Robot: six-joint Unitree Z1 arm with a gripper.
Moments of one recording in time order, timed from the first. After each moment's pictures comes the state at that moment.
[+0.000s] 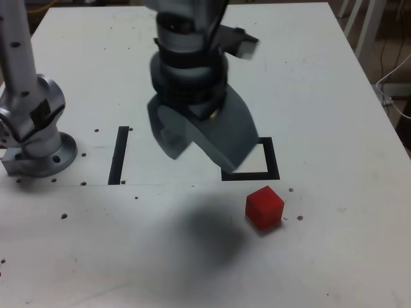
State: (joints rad) arm -0.46 1.82 -1.44 1.26 0.12 0.18
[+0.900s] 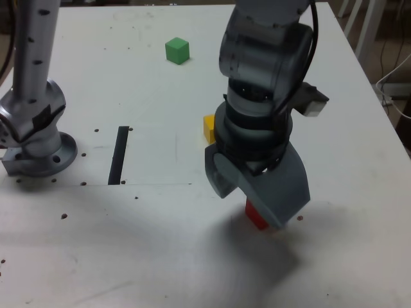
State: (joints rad) arm -0.46 2.08 -1.62 1.21 0.13 0.35
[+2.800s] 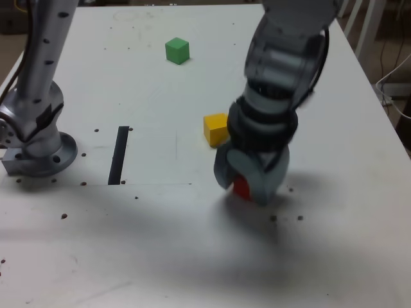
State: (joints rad) arm -0.32 2.12 -1.58 1.20 0.11 0.21
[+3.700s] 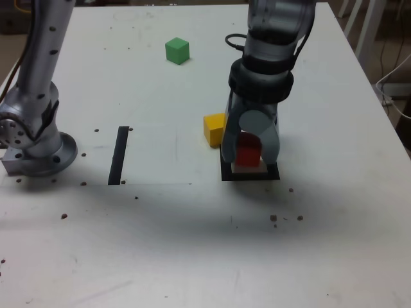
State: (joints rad) arm -0.09 2.08 -1.56 1.20 0.00 0.01
